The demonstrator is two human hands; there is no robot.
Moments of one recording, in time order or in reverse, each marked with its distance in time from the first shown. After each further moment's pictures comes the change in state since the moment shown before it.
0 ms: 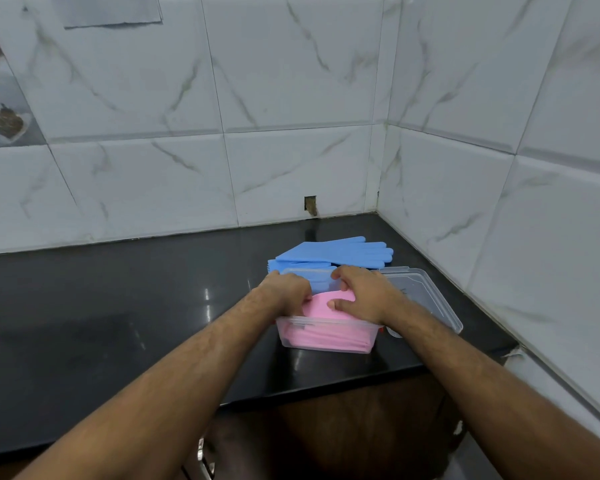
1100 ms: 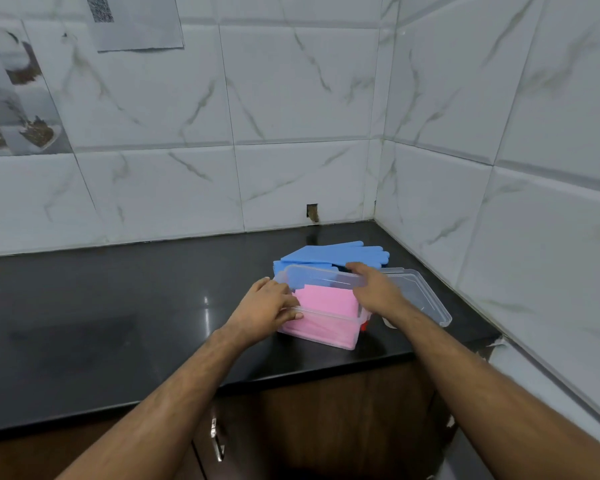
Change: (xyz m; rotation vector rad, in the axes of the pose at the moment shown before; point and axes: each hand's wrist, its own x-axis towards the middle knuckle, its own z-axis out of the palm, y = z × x) left_hand -0.081 -0.021 0.048 -0.263 0.459 0.080; right_hand -0.029 -0.022 -0.007 0.446 0.100 0.361
